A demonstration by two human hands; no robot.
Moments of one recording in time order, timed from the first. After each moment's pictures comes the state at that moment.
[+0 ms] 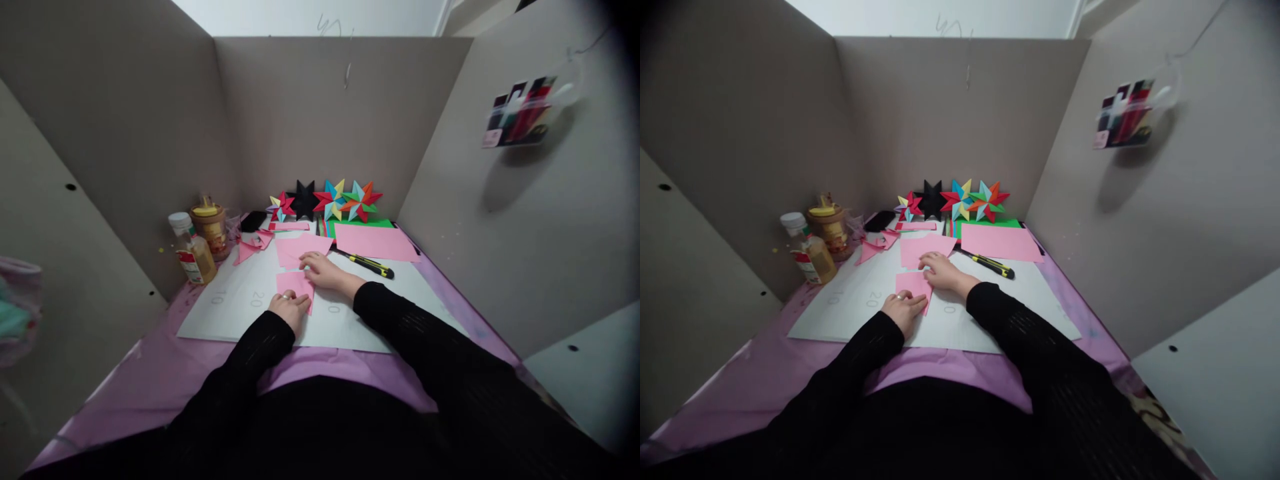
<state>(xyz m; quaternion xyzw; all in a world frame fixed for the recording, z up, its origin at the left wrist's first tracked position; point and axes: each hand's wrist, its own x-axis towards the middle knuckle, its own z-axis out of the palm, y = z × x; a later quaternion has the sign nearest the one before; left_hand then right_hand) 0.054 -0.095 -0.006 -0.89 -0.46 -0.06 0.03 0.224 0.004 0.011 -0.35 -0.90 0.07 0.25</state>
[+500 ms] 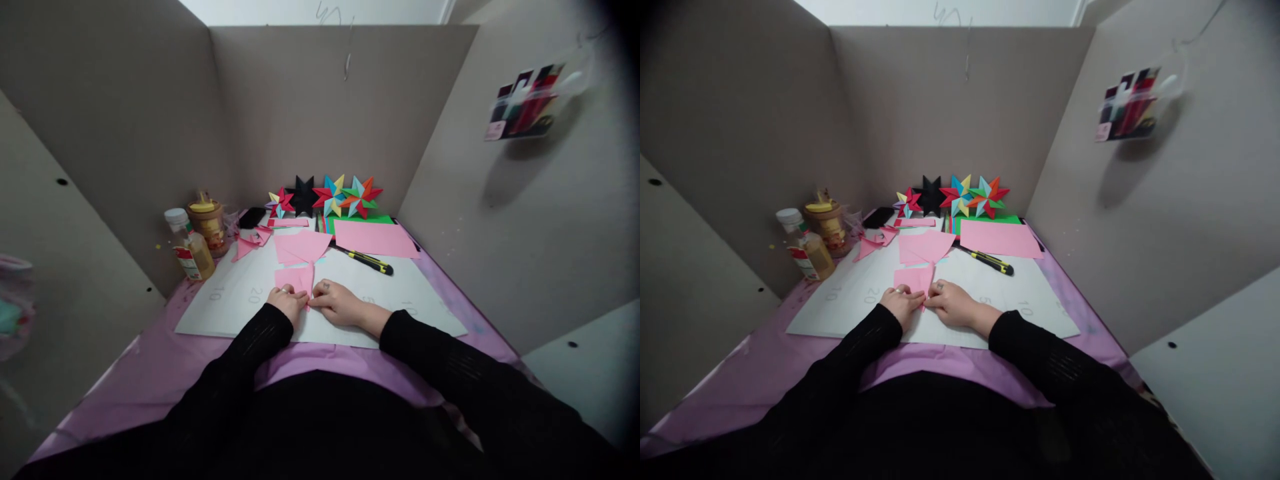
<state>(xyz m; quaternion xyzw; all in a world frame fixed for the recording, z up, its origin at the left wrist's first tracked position) 0.059 -0.091 -0.004 -0.88 -0.46 -0.06 0.04 0.251 -0.075 -0.006 -0.23 -0.93 0.05 0.27</state>
